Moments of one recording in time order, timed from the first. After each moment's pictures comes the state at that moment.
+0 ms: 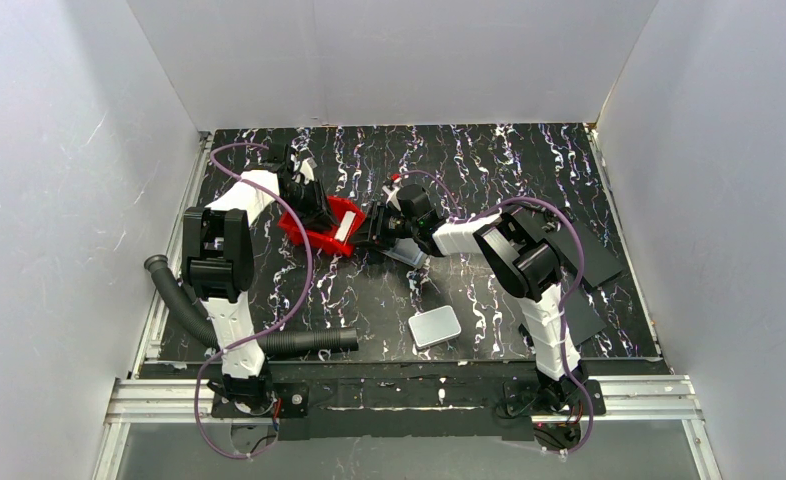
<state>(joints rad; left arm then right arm) -0.10 1.99 1.47 -0.71 0.52 -0.36 0.71 2.19 1.29 0.44 -0.52 0.97</state>
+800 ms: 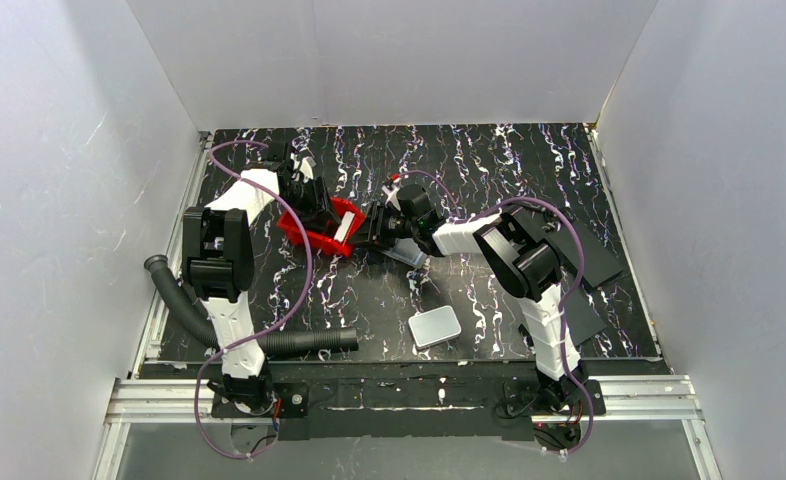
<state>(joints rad) -0.10 1.99 1.49 -0.73 0.48 -0.35 0.71 2.19 1.29 0.45 -0.54 0.97</state>
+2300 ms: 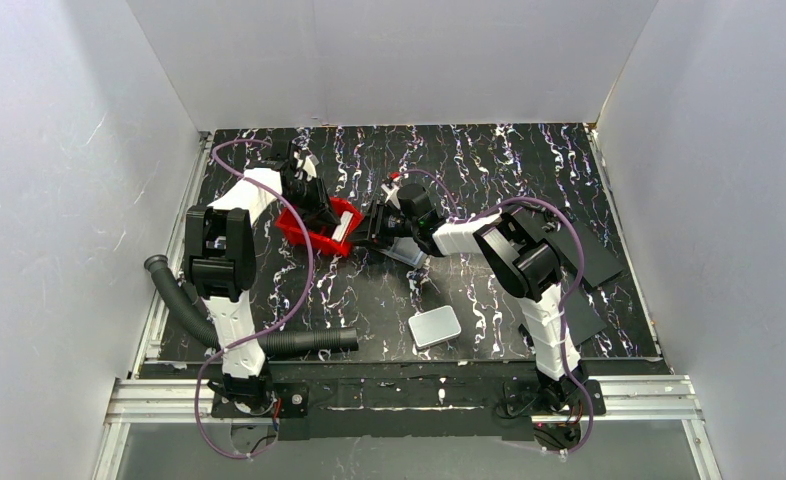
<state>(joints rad) -0.12 2.01 1.50 -0.71 0.49 -0.38 0.71 2.19 1.29 0.48 -0.55 0.99</state>
